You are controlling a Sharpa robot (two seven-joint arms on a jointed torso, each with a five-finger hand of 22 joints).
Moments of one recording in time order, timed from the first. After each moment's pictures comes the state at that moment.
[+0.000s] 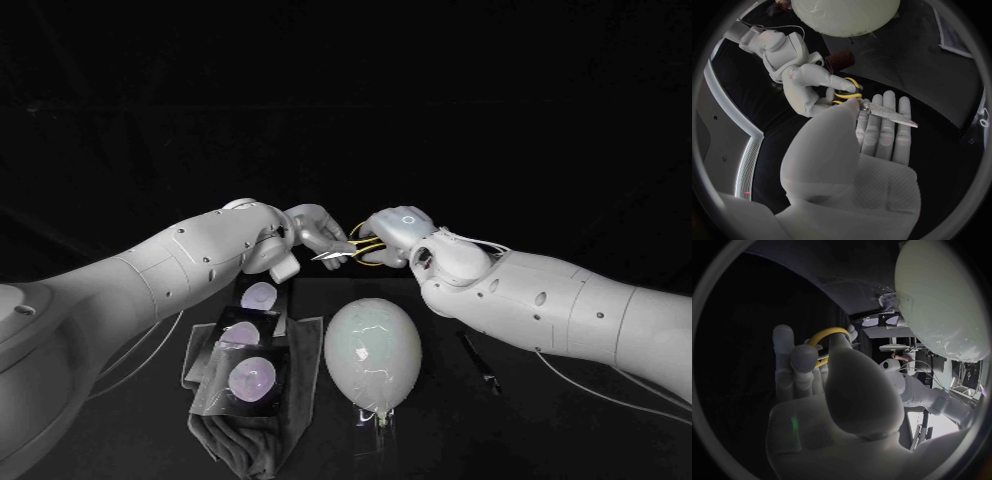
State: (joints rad) left arm 1.48 -0.33 -0.07 0.73 -0.69 0.19 -0.02; left_hand 1.55 -0.06 0.38 0.32 0.04 0.96 0.16 0.43 0.38 1.30 0.13 0.08 0.09 1.09 0.06 0.35 0.38 0.16 0.76 0.23 0.60 0.28; right arm 1.45 -0.39 -0.18 1.06 -1.71 -0.46 -0.20; right_hand 1.51 -0.06 -0.05 0.29 0.11 0.90 0.09 0.07 0.46 1.09 0.05 0.07 0.06 1.38 -0.02 0.93 0.62 0.17 1.23 0.08 0.41 1.10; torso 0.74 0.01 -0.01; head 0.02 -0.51
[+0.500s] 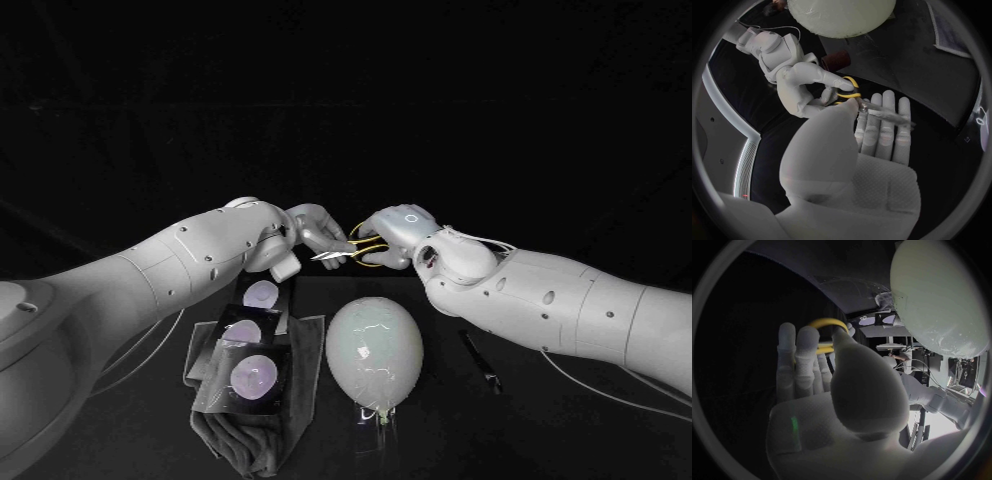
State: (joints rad) left arm 1.48 -0.33 -0.07 0.73 -0.70 0.18 -0.06; left_hand 1.50 -0.06 0.47 0.25 0.05 0.95 0.16 0.43 0.40 1.34 0.11 0.09 0.10 1.10 0.06 0.35 0.40 0.16 0.73 0.23 0.65 0.31; right arm 1.46 -0.40 -0.17 1.09 -1.72 -0.46 -0.18; right_hand 1.39 -0.19 0.11 0.29 0.12 0.88 0.06 0.07 0.41 1.01 0.03 0.07 0.06 1.38 -0.04 0.81 0.59 0.17 1.22 0.08 0.29 1.04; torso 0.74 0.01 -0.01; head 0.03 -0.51
